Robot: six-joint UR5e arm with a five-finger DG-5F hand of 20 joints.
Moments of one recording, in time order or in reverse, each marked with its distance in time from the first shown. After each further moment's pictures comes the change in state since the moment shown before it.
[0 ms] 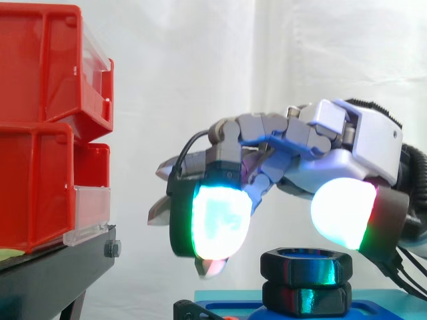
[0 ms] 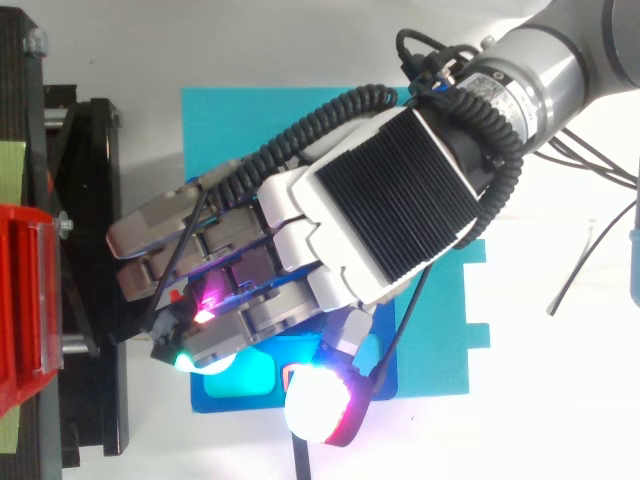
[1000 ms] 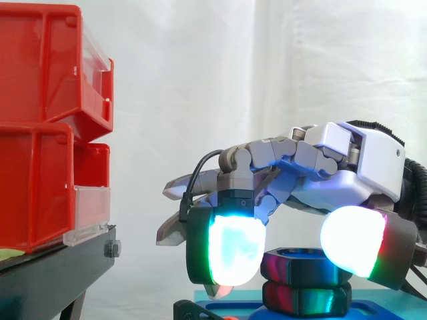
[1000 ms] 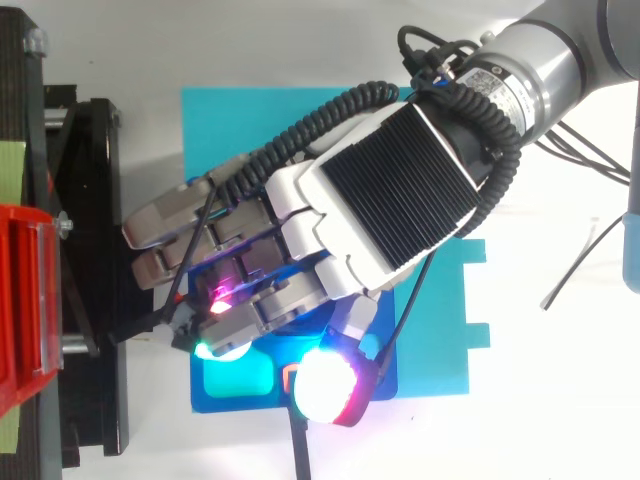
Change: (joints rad) arm -0.017 -0.008 -0.007 0.002 -0.032 -0.005
